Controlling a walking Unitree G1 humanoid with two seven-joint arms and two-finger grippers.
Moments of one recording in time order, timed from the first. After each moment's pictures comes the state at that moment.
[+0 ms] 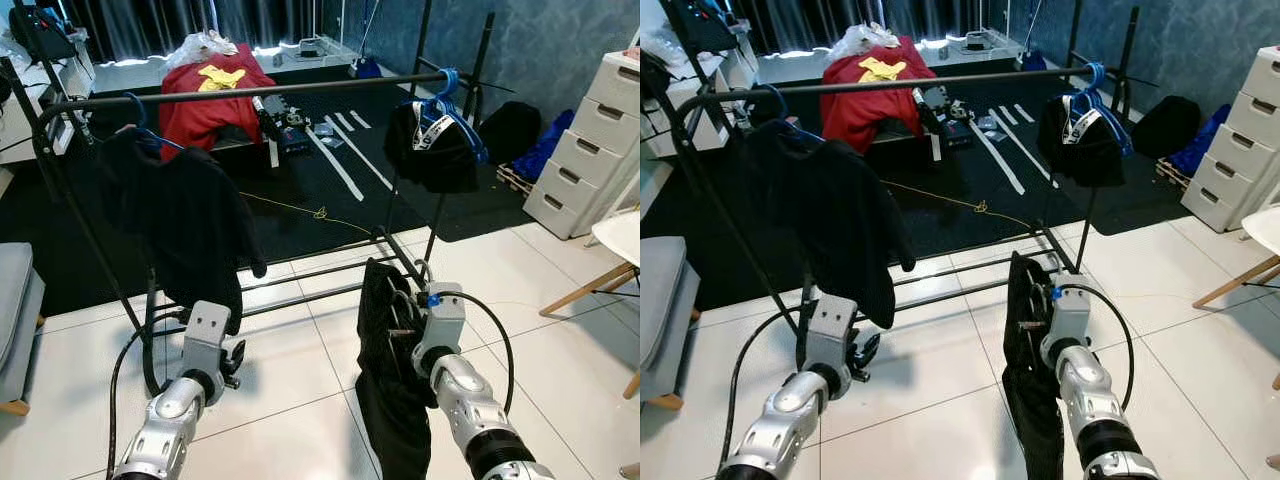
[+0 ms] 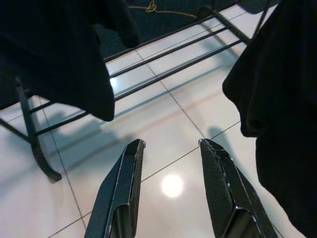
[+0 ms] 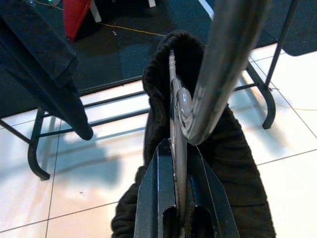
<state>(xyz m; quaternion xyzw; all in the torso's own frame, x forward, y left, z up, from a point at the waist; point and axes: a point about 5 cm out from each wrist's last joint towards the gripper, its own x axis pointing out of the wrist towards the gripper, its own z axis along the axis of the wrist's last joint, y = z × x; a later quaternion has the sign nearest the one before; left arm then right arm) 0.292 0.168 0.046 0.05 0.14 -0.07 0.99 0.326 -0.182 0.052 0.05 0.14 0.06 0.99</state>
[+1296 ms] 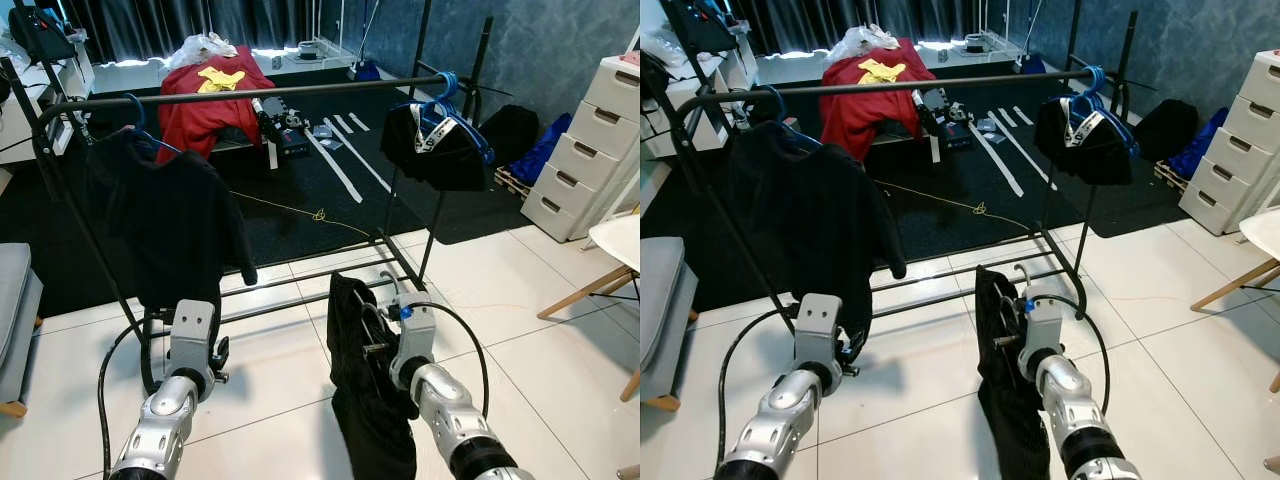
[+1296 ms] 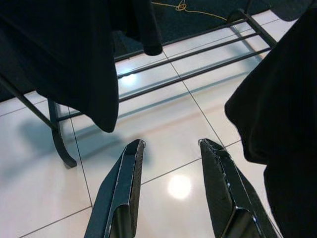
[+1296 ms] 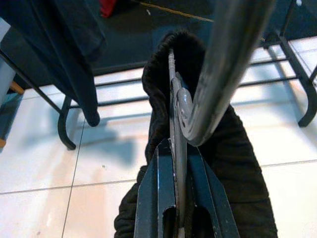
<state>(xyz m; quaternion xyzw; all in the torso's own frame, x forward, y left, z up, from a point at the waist) 0.294 0.179 0.044 0.03 0.15 -0.01 0.99 0.311 -0.156 0.031 0.04 0.17 0.13 0.98</state>
